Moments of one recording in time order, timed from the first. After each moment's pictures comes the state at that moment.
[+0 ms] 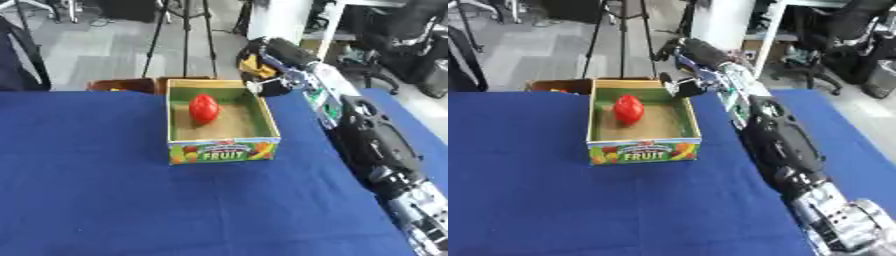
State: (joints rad) left arm -0.28 0.22 -0.12 -1.72 0.00 -0.04 0.26; right arm -0.84 -0.59 0.06 -1.24 0.73 -0.40 0.15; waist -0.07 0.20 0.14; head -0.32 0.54
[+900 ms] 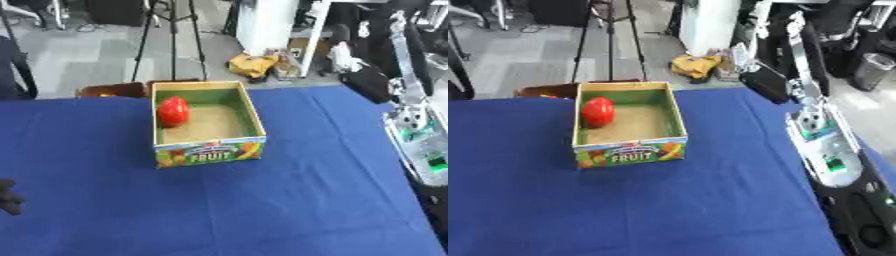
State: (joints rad) left arm -0.26 0.22 -0.11 -1.71 -0.01 -0.05 0.27; right arm -0.51 -0.54 -0.10 -1.74 0.31 -0.23 -0.24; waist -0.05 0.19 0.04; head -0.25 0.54
